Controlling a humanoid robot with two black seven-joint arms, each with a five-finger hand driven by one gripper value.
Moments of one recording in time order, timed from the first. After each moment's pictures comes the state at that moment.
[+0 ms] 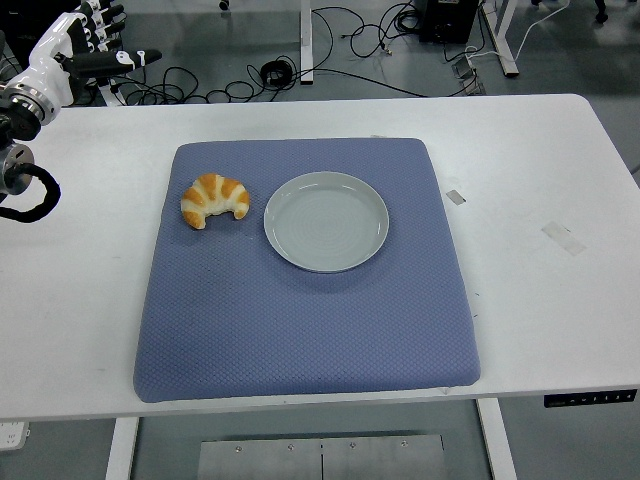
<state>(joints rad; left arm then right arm) -1.14 0.51 -0.22 -0.74 0.15 0.08 -0.30 -0.12 0.00 0.08 0.14 -0.10 -0.14 0.25</state>
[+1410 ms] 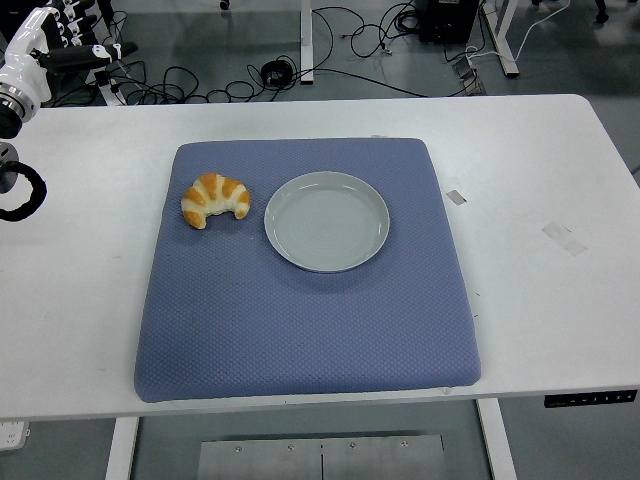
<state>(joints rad) -1.13 0.51 -0.23 -0.69 0.14 0.09 -0.33 -0.12 0.00 0.08 0.14 -0.10 -0.13 0.25</state>
